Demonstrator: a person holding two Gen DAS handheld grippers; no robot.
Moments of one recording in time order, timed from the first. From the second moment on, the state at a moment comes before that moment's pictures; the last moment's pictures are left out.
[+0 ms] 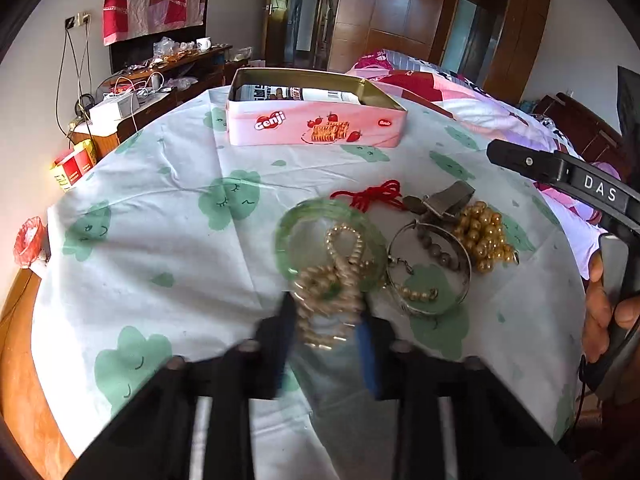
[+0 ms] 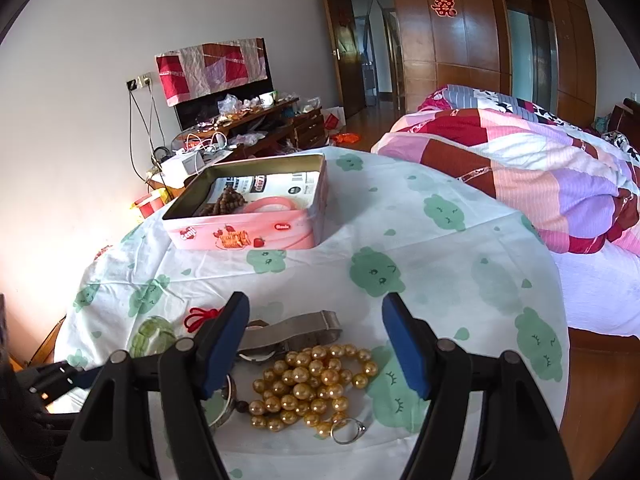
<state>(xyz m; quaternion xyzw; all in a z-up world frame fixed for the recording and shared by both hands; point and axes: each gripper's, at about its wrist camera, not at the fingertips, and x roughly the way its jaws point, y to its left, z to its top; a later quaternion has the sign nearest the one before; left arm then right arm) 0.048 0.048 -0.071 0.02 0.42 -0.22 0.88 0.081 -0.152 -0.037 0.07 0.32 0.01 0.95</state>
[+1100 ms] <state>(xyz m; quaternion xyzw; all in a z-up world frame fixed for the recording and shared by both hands) 0.051 0.060 -0.035 0.01 0.30 -0.19 0.93 0.083 -0.146 -0.039 0.08 0.34 0.02 0.94</state>
